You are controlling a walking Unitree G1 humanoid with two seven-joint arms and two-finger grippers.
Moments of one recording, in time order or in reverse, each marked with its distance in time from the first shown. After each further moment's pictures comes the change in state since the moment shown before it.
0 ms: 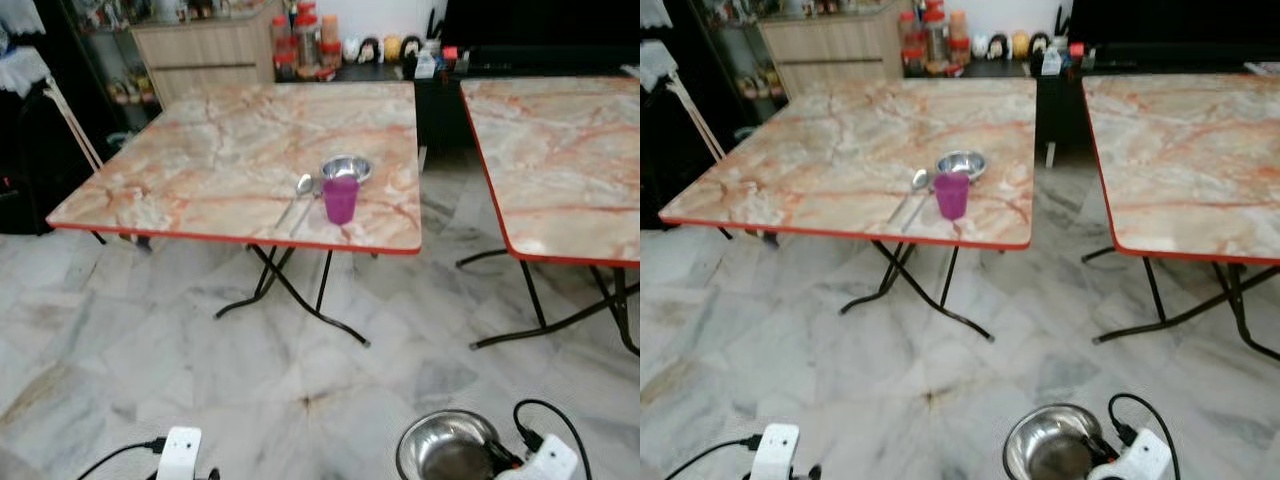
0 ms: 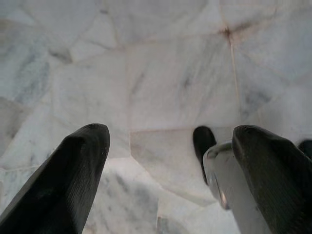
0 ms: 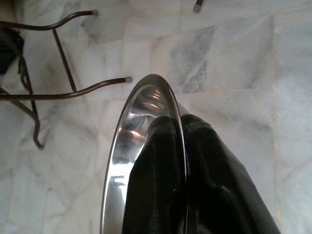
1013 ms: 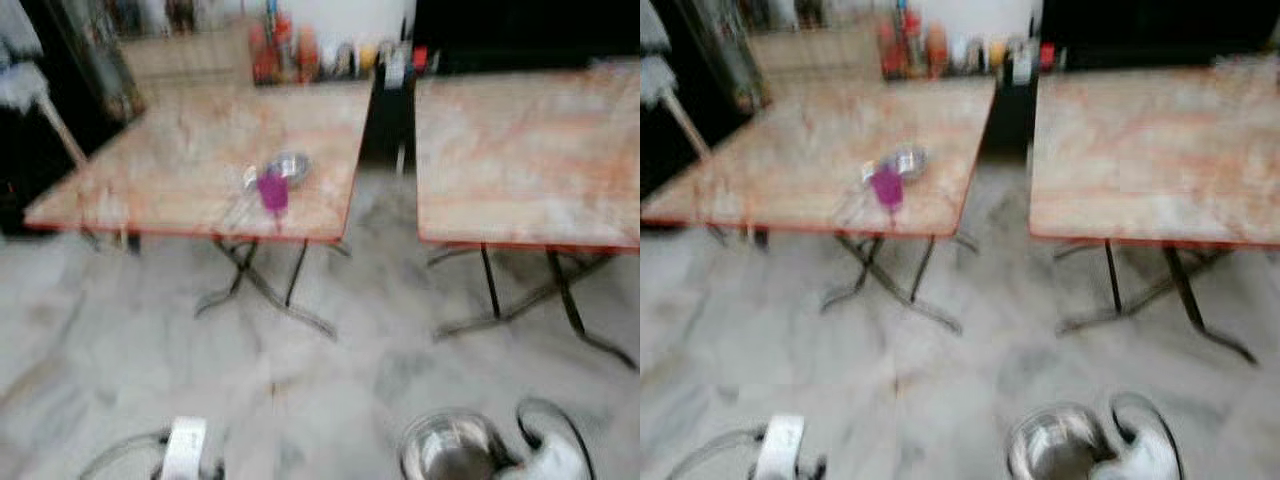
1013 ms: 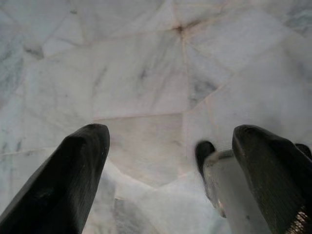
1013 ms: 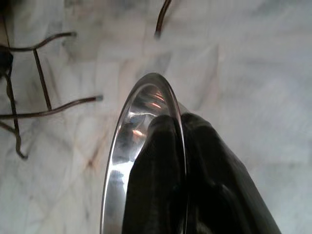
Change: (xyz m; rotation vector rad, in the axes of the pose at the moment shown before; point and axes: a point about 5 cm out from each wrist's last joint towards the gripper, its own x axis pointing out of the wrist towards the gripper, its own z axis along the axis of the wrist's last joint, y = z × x) left arm 0.001 -0.008 0.003 -0.006 -0.013 -0.021; right arm -0.003 -0.012 0.005 -0.016 -0.010 -0.031
